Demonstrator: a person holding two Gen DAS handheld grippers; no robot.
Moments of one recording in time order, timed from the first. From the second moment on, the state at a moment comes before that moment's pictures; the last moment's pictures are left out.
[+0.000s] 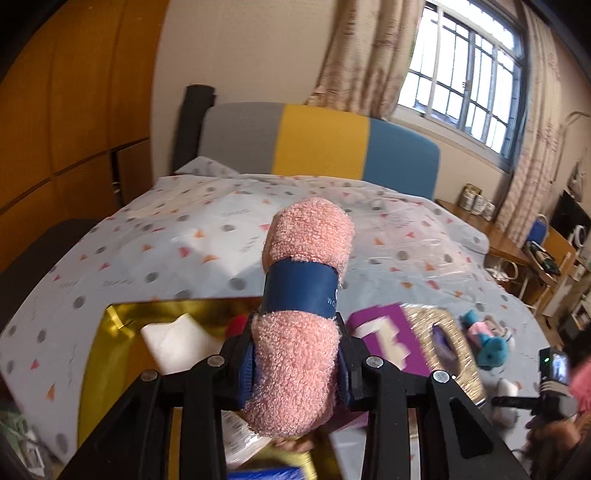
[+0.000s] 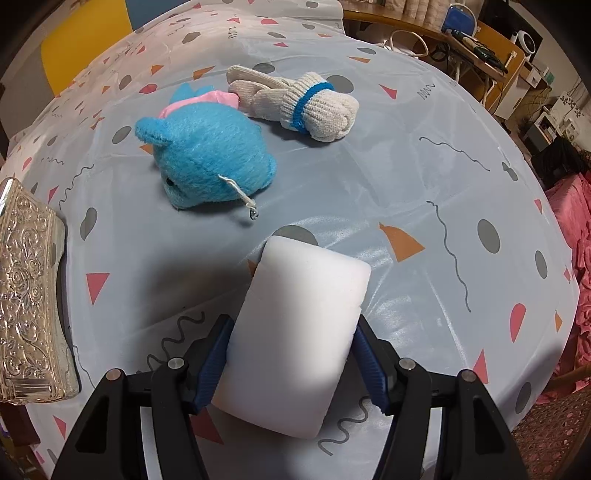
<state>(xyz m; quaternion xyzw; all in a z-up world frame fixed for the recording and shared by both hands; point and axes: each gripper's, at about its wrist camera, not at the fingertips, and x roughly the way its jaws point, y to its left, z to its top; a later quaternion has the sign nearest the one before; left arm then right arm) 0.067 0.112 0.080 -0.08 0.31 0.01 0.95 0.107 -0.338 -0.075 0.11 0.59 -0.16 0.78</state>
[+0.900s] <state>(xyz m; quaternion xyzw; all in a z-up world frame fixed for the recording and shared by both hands) 0.025 0.258 -0.014 -0.22 0.42 0.12 0.87 0.106 -0.316 -0.074 0.06 0.58 -0.15 0.79</state>
